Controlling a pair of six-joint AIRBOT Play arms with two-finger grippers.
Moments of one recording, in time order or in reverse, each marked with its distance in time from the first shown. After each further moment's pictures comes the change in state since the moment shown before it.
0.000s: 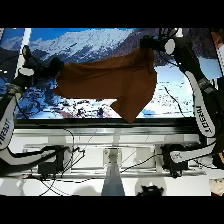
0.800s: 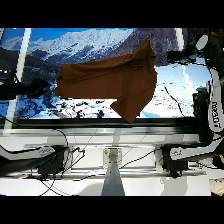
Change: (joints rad) left arm 0.430 -0.038 -0.001 0.229 -0.743 0.130; right arm -0.293 0.025 0.007 0.031 0.509 -0.077
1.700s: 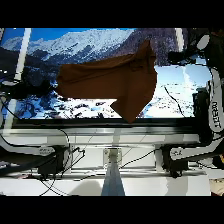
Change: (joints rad) left arm -0.066 -0.129 0.000 -0.035 0.164 0.070; right arm -0.011 -0.001 -0.001 0.005 0.032 -0.010
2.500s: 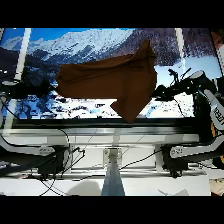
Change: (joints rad) left arm 0.000 -0.001 0.001 -0.006 -0.011 0.000; right arm -0.161 0.002 -0.572 0.626 0.135 -0.384
